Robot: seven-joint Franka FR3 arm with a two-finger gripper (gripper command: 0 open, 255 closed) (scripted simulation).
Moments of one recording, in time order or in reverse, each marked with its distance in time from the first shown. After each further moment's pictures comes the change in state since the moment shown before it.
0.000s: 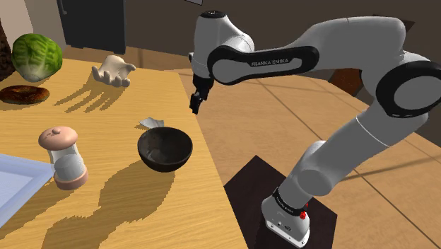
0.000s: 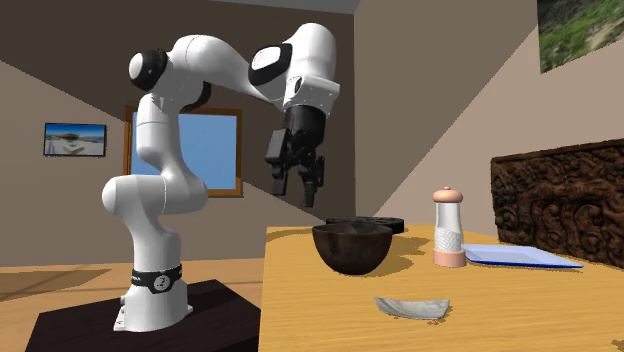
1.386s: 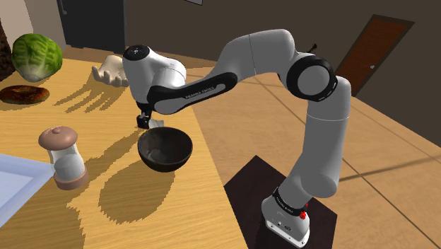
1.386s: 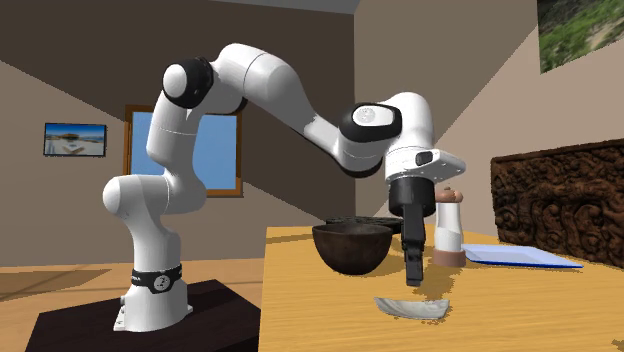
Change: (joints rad) arm 0.137 0.646 0.059 0.465 -0.402 0.097 0.225
